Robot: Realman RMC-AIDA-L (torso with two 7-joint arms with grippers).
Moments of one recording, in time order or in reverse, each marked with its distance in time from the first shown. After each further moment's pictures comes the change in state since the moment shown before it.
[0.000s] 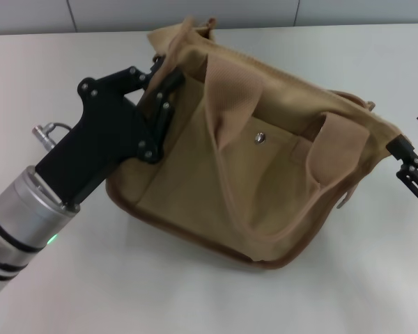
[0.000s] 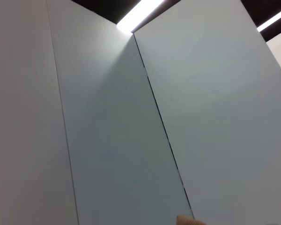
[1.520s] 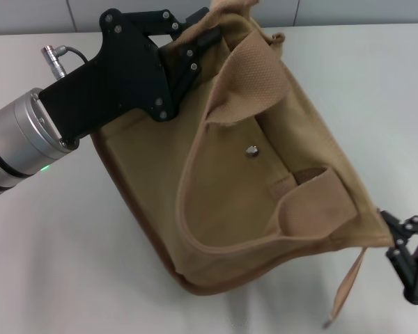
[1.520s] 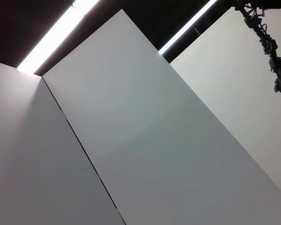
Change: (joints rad) left arm -0.111 0.000 0.071 0.346 0.042 0.022 -0.123; right arm -0.186 -0.001 -0.294 -0.224 0.003 0.007 -0.186
